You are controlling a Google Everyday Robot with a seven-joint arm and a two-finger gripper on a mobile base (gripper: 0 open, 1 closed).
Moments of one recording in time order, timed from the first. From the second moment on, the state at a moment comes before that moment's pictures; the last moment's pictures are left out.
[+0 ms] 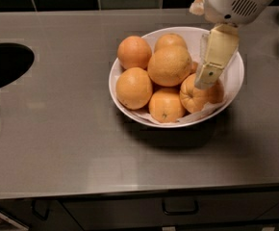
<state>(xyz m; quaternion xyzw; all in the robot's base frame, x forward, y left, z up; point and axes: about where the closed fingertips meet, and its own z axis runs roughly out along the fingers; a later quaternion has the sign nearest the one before) 0.496 -0.119 1.009 -0.67 0.72 -0.01 0.21</state>
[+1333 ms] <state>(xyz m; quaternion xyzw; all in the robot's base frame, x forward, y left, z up) 0.516 -0.094 0.971 -0.68 0.71 0.04 0.18</state>
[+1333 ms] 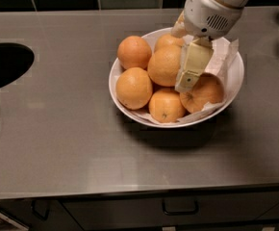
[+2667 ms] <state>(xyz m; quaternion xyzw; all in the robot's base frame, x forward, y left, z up) 0.526 -0.100 0.966 -0.64 0.74 0.03 0.21</state>
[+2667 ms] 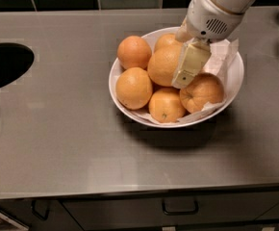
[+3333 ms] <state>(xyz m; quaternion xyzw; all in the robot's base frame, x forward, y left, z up) 0.535 -0.087 0.960 -0.65 0.73 0.05 0.20</state>
